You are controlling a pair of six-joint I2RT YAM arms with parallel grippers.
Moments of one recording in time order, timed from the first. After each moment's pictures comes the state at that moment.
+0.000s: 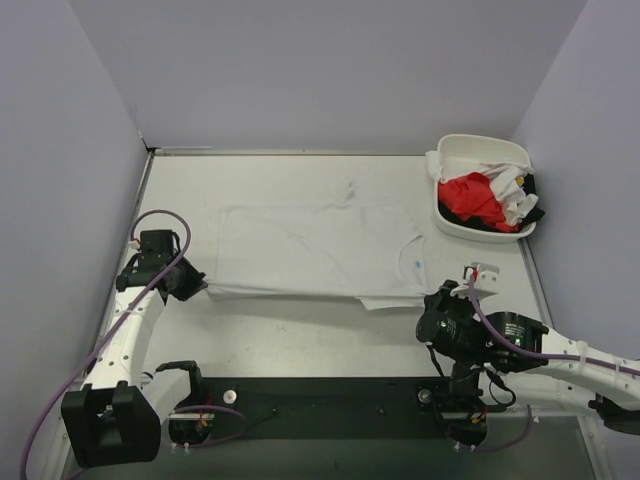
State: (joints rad) left arm 0.07 1.02 0.75 -0.75 0.02 -0.74; right arm 1.28 0.68 0.82 -1.22 0.99 1.28
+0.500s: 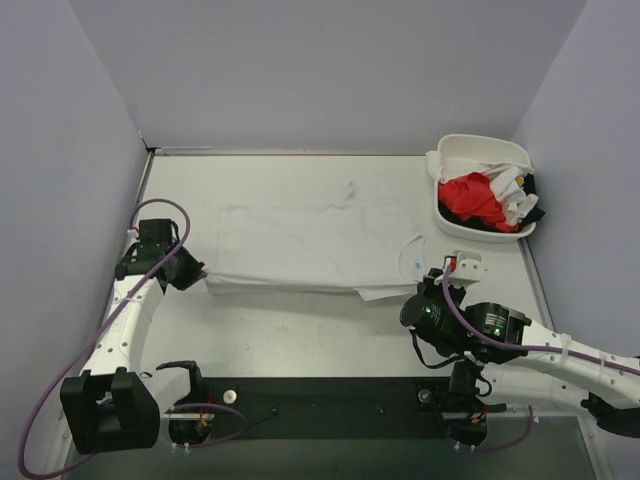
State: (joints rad) left arm 0.07 1.08 0.83 -0.73 0.02 -0.73; right arm 1.23 0.78 0.85 -1.10 1.04 1.11
